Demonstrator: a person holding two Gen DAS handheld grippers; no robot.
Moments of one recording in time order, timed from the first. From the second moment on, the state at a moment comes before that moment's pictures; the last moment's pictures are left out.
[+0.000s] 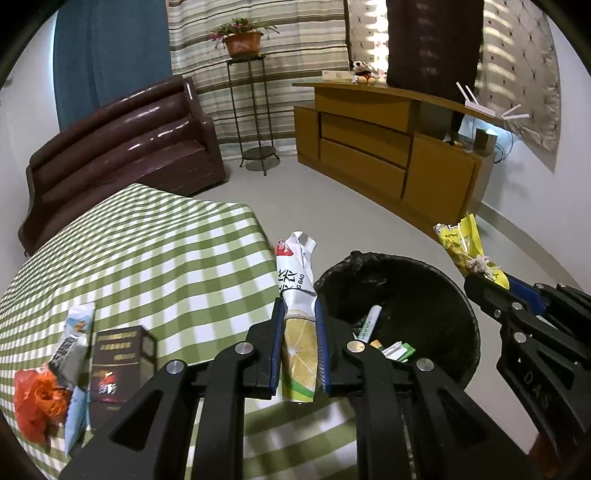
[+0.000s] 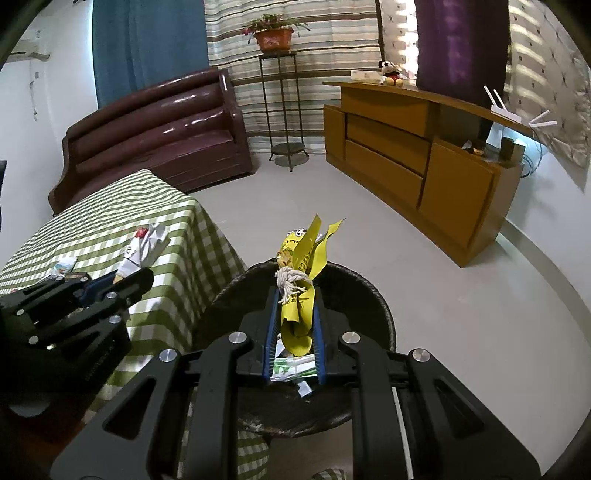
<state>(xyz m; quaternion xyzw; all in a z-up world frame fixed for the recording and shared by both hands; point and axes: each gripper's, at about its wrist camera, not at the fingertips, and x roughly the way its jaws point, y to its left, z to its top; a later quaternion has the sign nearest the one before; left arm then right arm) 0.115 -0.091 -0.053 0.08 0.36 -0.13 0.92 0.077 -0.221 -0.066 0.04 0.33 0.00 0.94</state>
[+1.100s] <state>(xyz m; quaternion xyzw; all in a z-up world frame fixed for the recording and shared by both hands) 0.126 -0.101 -0.050 0.08 0.37 -0.12 0.92 0.086 -0.243 -0.076 0.08 0.34 -0.03 0.94</state>
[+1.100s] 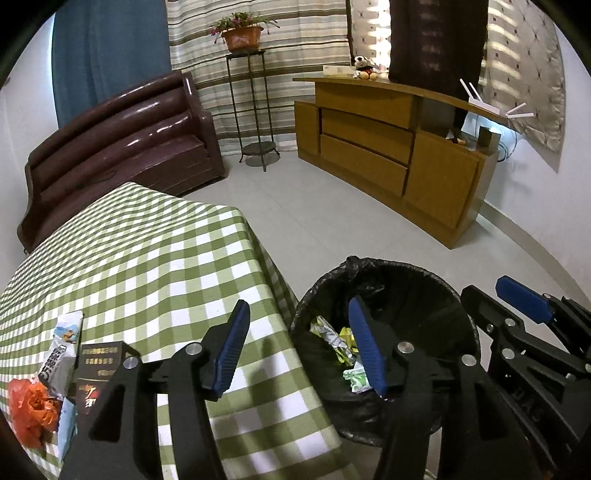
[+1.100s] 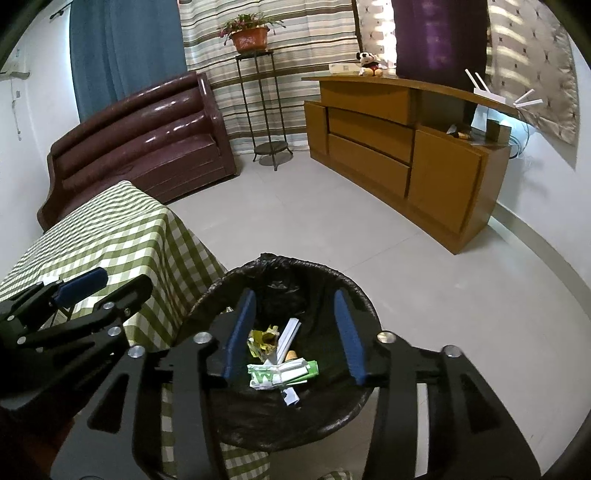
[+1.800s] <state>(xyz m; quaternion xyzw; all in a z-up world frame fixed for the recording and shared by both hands) 0.089 -0.017 -0.020 0.05 0.34 -0.06 0.94 0.068 -0.177 -0.054 0.06 0.33 0.02 0.94</state>
